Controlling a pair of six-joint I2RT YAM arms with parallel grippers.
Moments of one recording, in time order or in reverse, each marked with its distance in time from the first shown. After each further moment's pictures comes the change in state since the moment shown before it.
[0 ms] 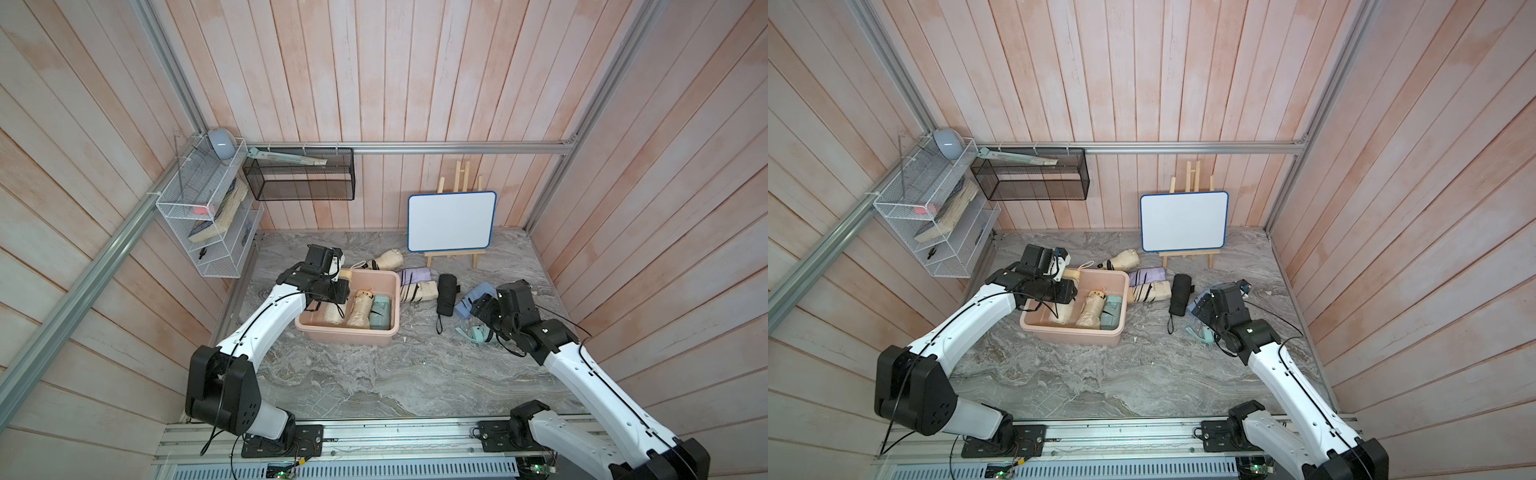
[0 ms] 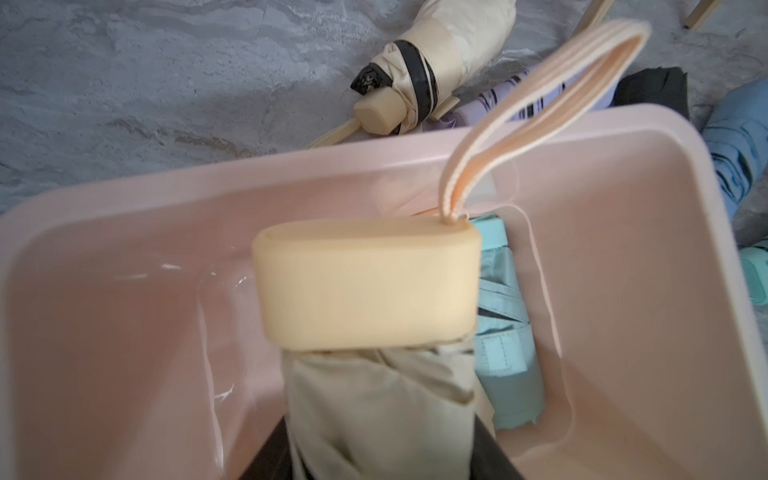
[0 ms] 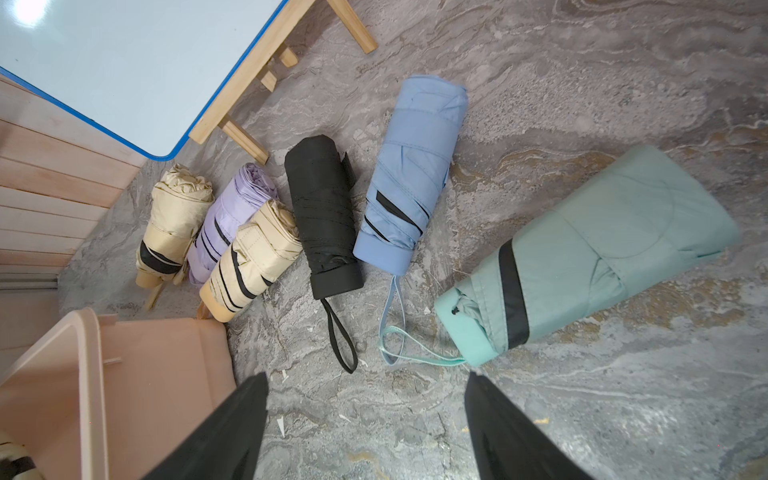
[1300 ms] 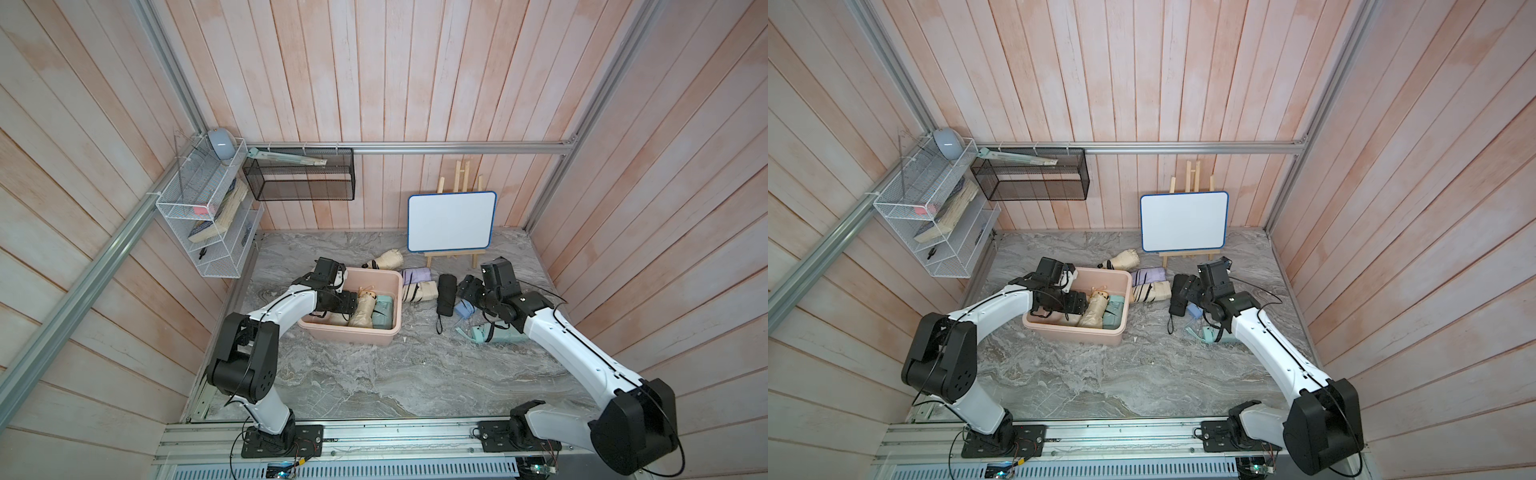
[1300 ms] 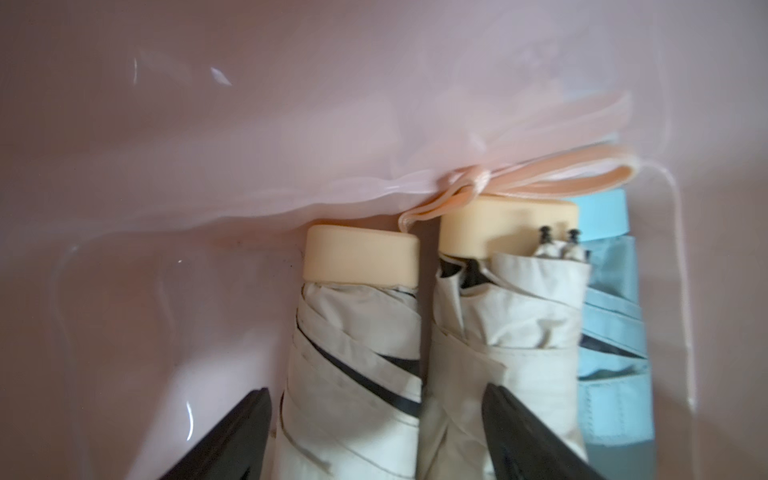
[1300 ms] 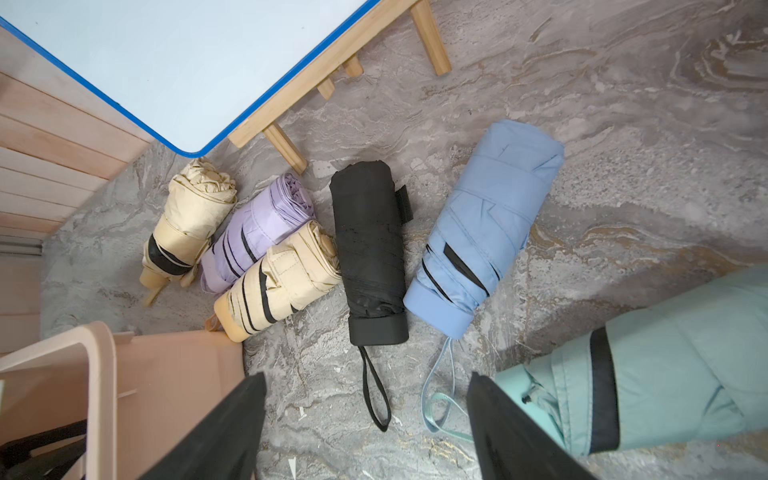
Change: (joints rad) left arm 0.019 0.140 -0.114 0.163 0.064 -0.039; right arm -0.002 0.291 0.175 0.112 -0.037 -0.167
